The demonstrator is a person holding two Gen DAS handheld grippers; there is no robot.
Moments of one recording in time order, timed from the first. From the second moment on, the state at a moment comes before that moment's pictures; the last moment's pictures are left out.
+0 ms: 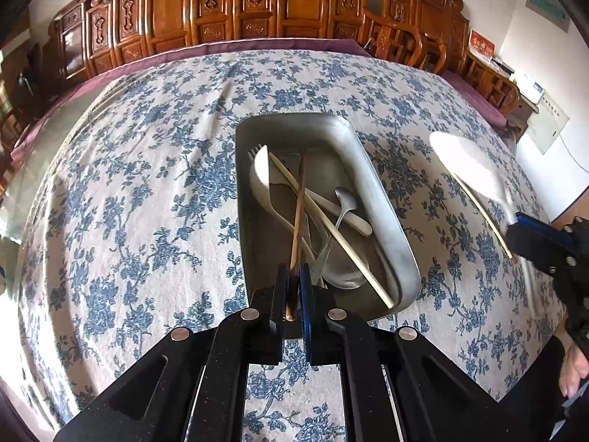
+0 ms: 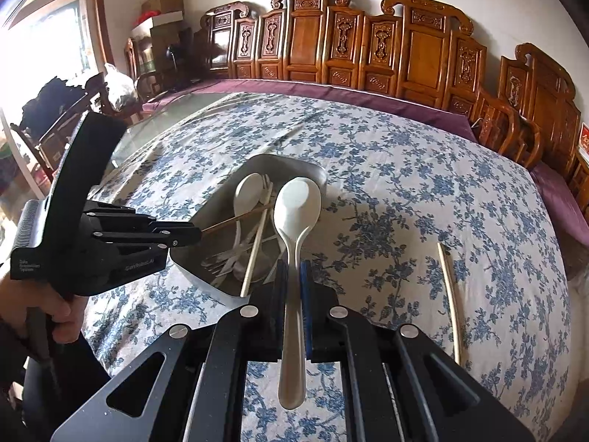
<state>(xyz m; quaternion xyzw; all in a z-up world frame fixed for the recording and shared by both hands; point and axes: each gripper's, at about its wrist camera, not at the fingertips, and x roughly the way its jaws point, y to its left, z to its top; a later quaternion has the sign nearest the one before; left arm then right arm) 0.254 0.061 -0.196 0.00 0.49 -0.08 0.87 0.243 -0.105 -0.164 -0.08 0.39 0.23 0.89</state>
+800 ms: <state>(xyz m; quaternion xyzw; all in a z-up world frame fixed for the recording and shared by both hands) 0.230 0.107 -0.158 -0.01 0.45 -0.06 0.89 0.305 -0.036 -0.183 -0.06 0.41 0.24 0.87</state>
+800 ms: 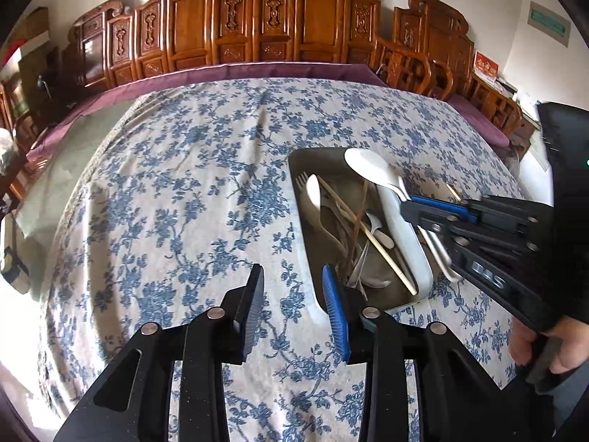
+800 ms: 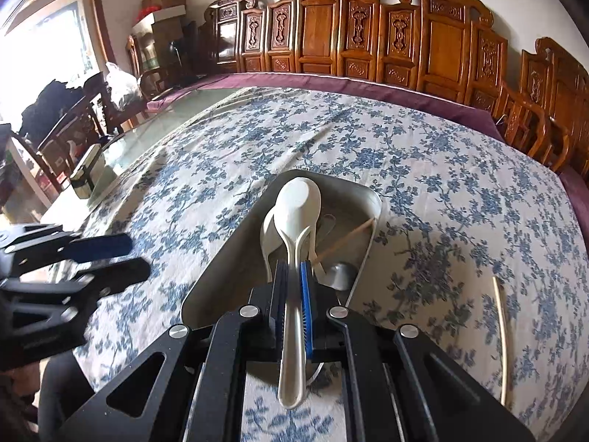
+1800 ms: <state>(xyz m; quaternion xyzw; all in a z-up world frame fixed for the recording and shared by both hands) 0.218 0.118 -0.150 0.00 0.45 -0.04 0.89 0.350 -0.019 -0.220 0.02 0.48 0.24 0.84</state>
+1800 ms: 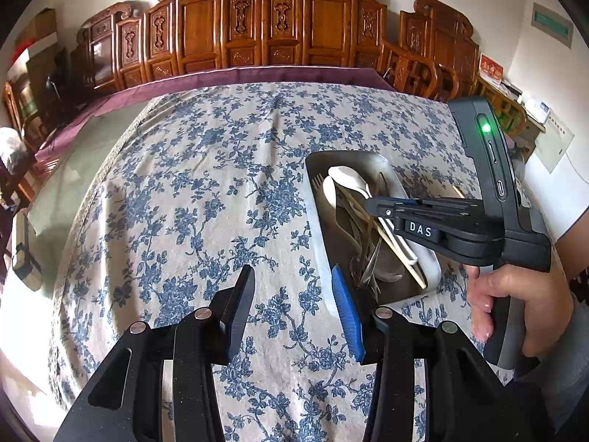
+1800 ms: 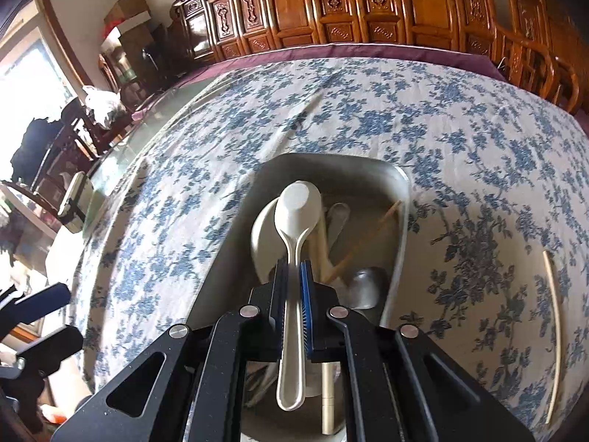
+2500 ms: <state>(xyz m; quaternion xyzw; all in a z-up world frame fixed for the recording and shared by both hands) 0.216 0.077 -0.145 0.01 0.44 -0.07 0.90 0.281 -0.115 -0.184 -0.05 0.41 0.26 0.87</state>
